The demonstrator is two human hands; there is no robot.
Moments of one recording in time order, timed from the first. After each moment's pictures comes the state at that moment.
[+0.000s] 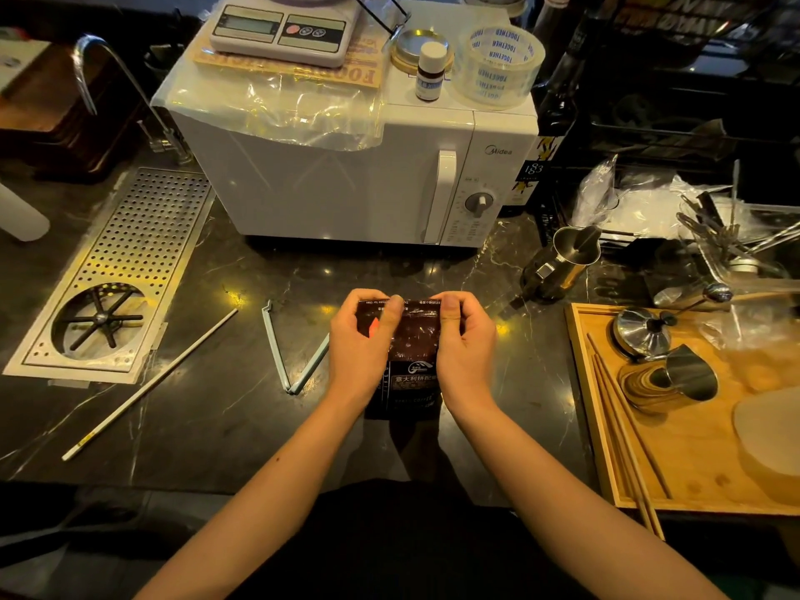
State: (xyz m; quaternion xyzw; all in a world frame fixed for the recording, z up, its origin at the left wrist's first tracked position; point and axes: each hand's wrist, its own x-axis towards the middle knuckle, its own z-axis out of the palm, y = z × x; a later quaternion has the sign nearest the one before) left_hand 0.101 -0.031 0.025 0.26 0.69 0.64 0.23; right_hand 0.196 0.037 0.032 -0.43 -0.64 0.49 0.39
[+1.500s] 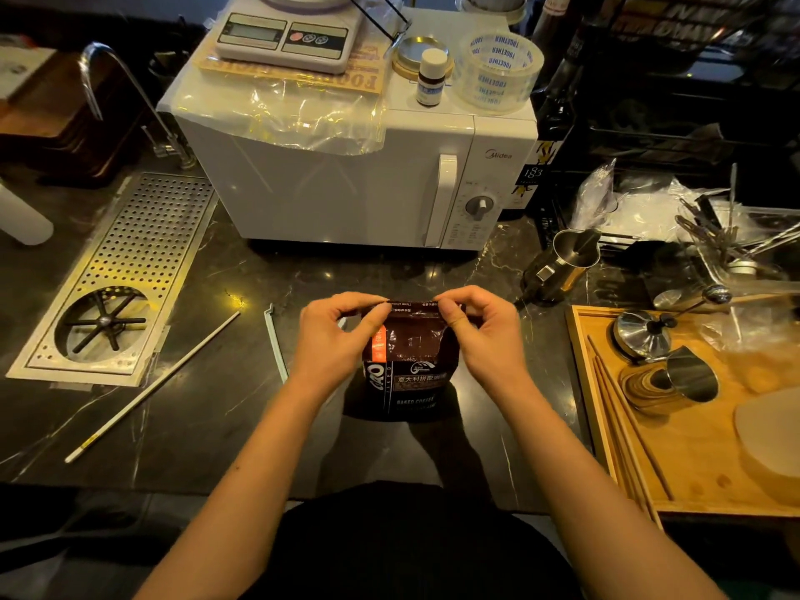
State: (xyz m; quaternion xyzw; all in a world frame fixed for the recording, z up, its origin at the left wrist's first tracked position) left_hand 0.066 -0.053 0.047 0.37 0.72 0.55 0.22; right_hand 0.219 0.067 0.052 -0.36 -0.72 0.51 0.30
